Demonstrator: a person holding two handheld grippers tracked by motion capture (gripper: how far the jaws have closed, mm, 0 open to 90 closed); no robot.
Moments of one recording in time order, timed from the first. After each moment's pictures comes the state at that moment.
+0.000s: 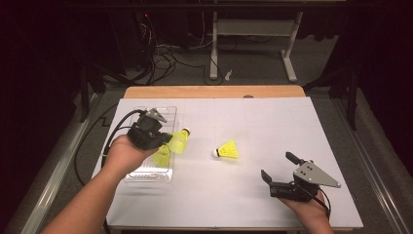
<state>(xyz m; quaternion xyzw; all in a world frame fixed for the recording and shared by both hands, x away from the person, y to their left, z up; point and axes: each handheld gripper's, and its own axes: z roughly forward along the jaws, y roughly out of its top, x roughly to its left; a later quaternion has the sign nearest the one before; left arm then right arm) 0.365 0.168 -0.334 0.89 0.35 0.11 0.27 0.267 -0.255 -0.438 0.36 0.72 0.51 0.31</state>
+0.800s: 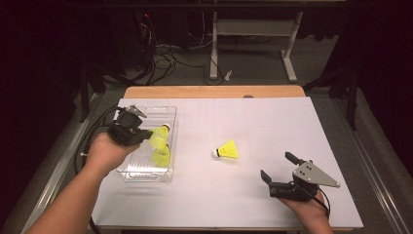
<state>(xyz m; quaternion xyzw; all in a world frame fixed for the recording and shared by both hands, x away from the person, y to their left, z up) 0.371 0.215 -0.334 0.87 0.40 0.12 0.25 0.268 -0.254 -0.439 0.36 0.72 0.51 0.31</state>
